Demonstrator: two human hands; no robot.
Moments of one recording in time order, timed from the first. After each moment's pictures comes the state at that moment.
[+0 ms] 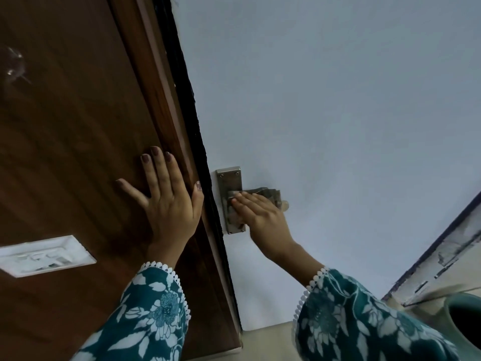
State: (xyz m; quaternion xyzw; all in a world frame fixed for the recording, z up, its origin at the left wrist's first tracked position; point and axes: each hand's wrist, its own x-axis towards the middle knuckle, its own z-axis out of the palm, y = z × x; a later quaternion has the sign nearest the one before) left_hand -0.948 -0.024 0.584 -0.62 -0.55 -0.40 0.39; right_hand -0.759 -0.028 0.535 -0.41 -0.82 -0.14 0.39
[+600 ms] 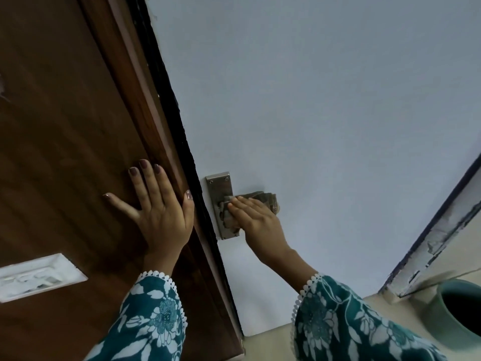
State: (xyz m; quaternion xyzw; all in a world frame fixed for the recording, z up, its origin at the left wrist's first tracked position) left_hand -0.946 -0.020 0.580 -0.62 -0.53 -0.42 0.40; right_hand -0.756 -0.032 0.528 -0.44 -0.79 -0.13 0.42
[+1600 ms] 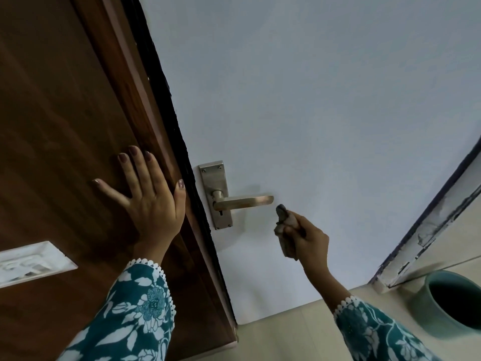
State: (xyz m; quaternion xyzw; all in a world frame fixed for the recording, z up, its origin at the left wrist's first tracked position) left_hand -0.948 -0.020 0.578 -0.63 -0.53 -0.42 0.39; right_hand -0.679 -0.083 0.484 -0.58 -0.45 0.33 0.59
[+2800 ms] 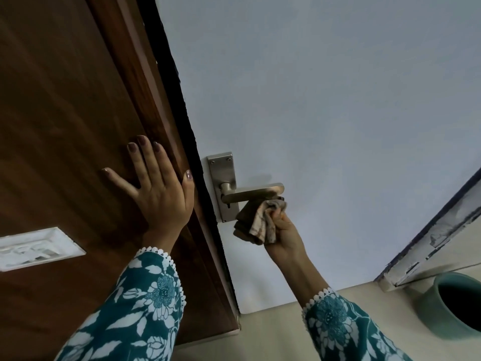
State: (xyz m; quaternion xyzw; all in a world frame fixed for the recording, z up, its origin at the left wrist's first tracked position) left_hand -0.946 -0.017 0.575 -0.62 -0.53 -0.41 0.41; right_hand -0.741 -0.055 0.498 -0.22 -0.07 0.75 0.63
